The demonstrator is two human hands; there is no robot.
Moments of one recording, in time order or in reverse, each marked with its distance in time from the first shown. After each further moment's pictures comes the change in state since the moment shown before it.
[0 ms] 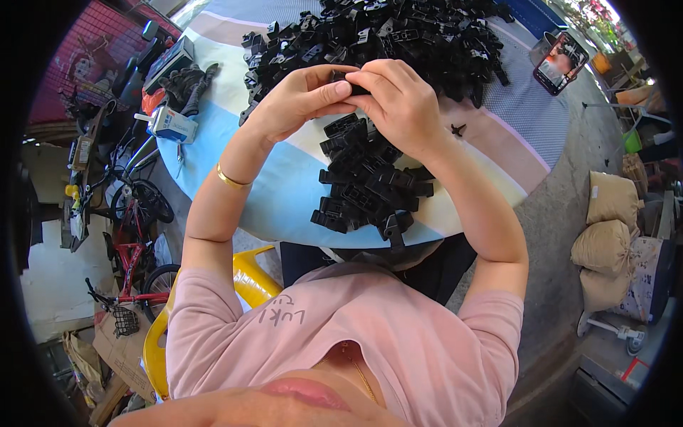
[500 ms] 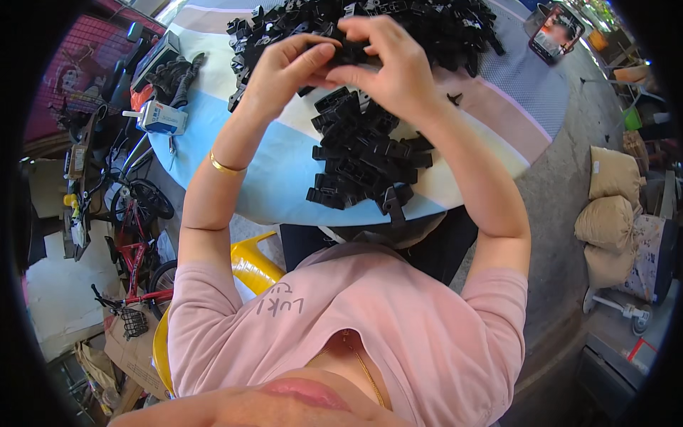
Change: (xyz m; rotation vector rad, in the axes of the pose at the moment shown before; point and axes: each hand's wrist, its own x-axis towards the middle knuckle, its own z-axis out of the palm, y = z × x) left_hand -0.002 -0.007 0.005 0.202 0.188 0.201; right_hand -0.003 -0.004 0.000 0.238 -0.007 0.284
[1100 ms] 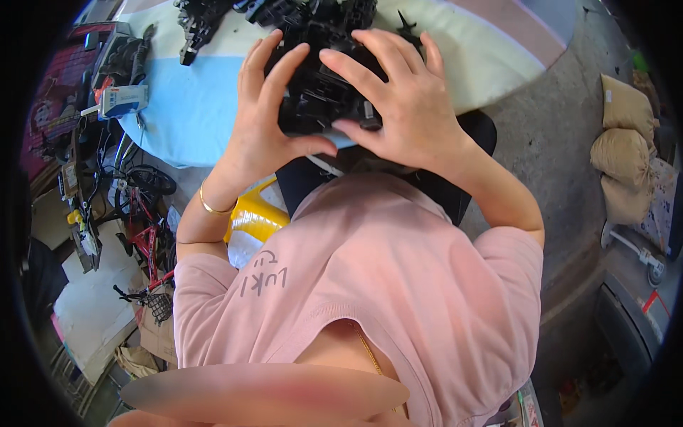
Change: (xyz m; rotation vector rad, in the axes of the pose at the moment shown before) left_hand -0.115 -0.025 0.047 0.790 -0.075 0.341; right_hand -0.111 -0.092 -0.038 -0.370 -0.437 0.245
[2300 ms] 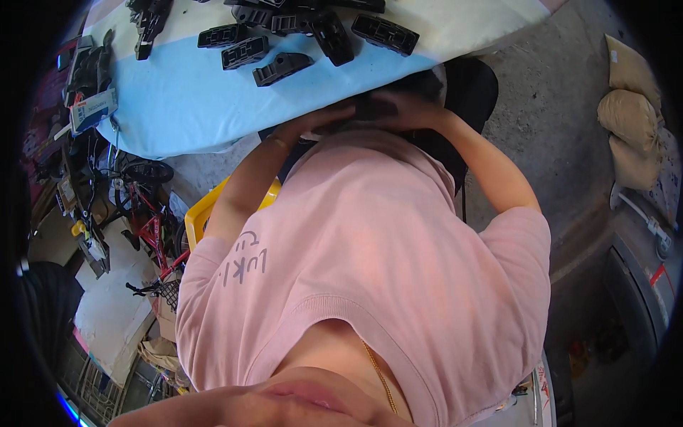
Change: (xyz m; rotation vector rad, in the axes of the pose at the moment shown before) left_hand -0.158 -0.153 0.205 -0.633 -0.623 -0.603; right_hand -0.157 0.090 0.159 0.732 -0.613 0.472
